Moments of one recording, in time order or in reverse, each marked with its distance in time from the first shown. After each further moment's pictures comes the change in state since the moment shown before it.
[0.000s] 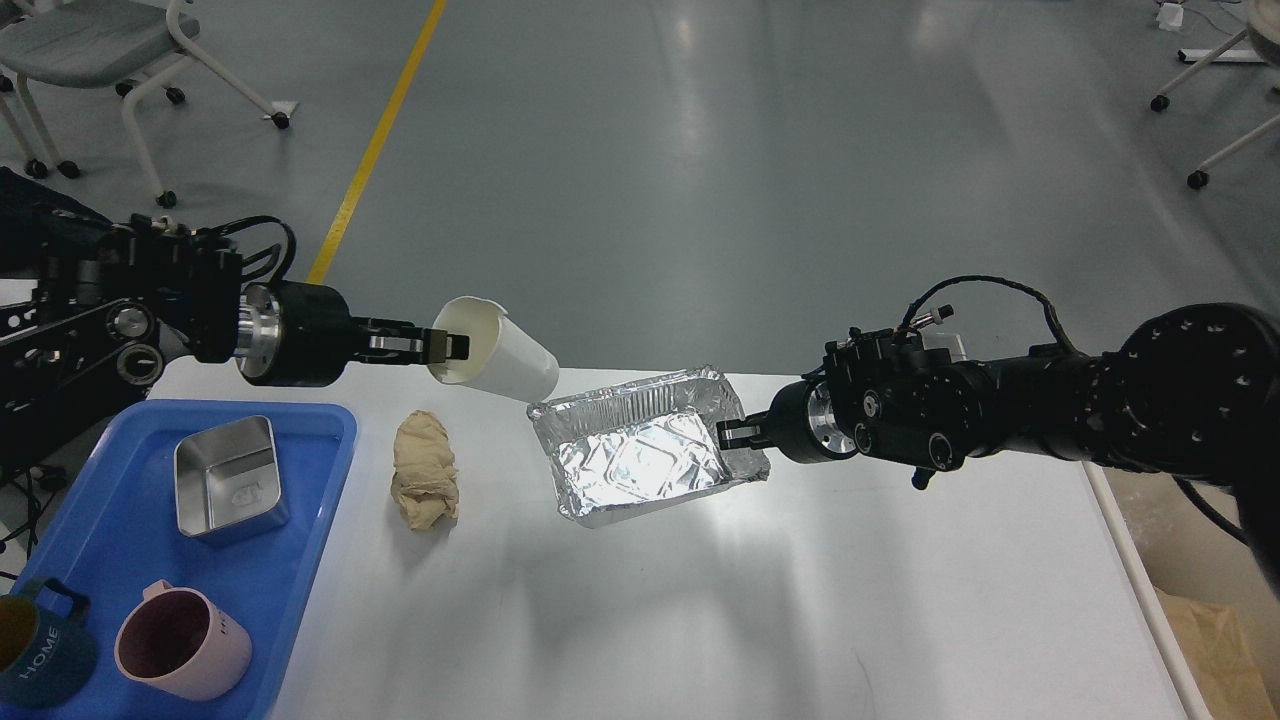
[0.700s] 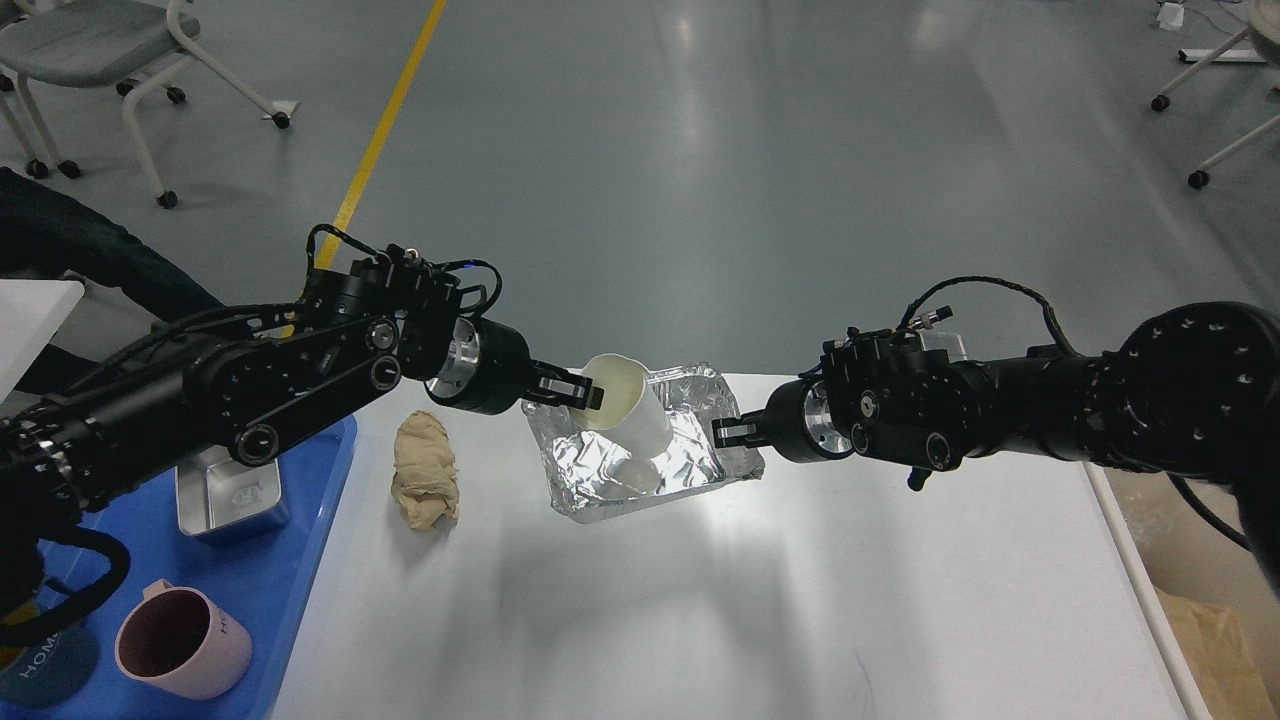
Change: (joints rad) left arm -0.082 -0.380 0.166 0.307 0.010 0.016 0.007; right arm 0.003 0.002 0.015 0.007 0.001 -0.015 0.002
